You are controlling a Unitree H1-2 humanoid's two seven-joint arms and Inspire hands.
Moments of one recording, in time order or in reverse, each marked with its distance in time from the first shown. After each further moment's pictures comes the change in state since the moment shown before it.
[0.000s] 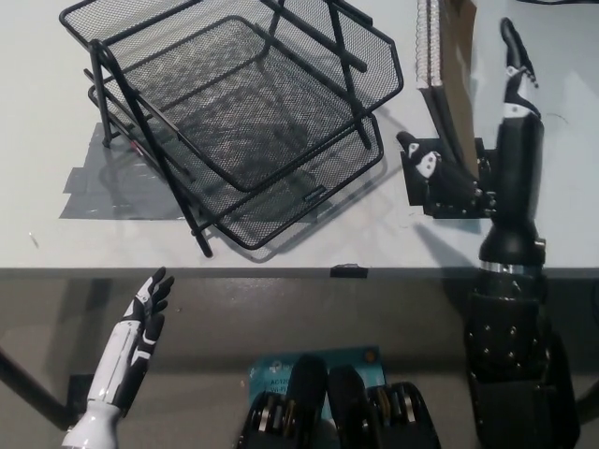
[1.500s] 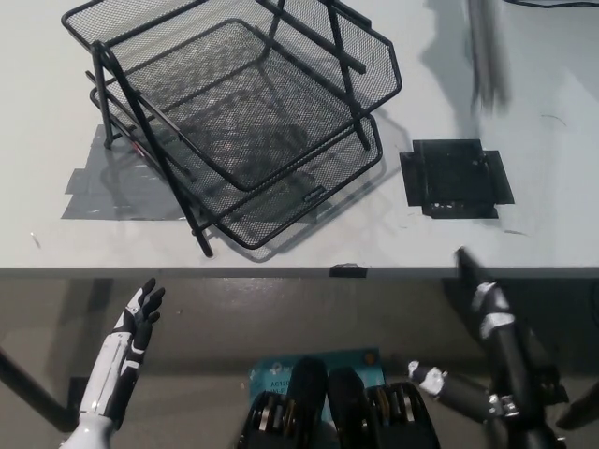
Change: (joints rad) left_arm 0.035 0.000 0.014 0.002 -0.037 0.001 0.000; right_arm 0.570 -0.038 0.087 -0.298 0.418 0.012 0.305
